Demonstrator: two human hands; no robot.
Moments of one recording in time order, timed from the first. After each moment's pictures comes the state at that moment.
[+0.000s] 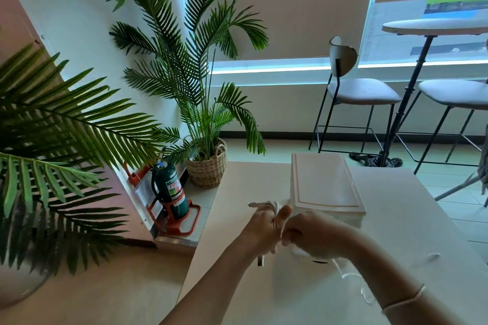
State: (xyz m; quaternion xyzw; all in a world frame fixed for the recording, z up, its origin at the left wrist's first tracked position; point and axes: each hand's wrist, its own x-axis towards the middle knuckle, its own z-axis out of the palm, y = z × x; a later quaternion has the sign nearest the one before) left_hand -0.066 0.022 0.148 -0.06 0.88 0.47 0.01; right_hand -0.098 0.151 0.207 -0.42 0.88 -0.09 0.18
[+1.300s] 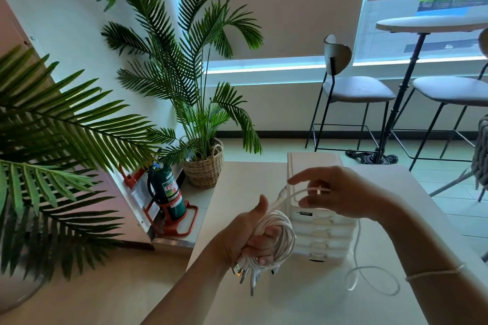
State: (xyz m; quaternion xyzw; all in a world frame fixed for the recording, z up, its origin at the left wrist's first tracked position) left_hand -0.055 0.003 0.156 0.07 0.46 0.82 0.33; right_hand -0.135 0.190 0.247 -0.39 0.85 -0.32 0.12
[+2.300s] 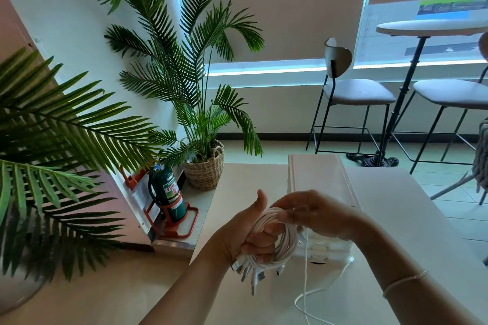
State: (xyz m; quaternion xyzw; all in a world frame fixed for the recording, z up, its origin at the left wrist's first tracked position) left_hand -0.057 -0.001 0.164 0.15 0.45 0.80 0.36; right_hand -0.119 0.166 0.216 -0.39 0.77 -0.42 0.27
